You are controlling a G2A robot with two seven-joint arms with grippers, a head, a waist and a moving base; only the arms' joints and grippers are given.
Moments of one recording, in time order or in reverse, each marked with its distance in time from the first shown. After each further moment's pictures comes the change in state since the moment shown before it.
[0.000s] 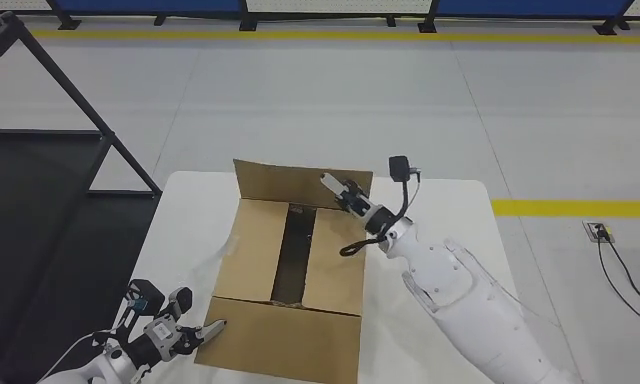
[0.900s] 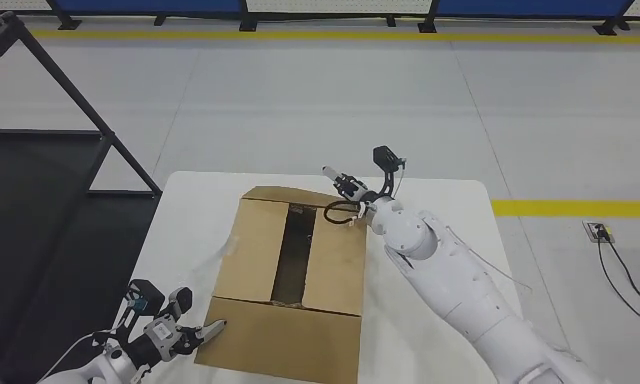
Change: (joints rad) left arm 0.000 0.000 0.000 0.000 0.000 0.000 0.000; right arm 0.224 -0.155 -0.115 0.456 -0.024 0.173 -0.002
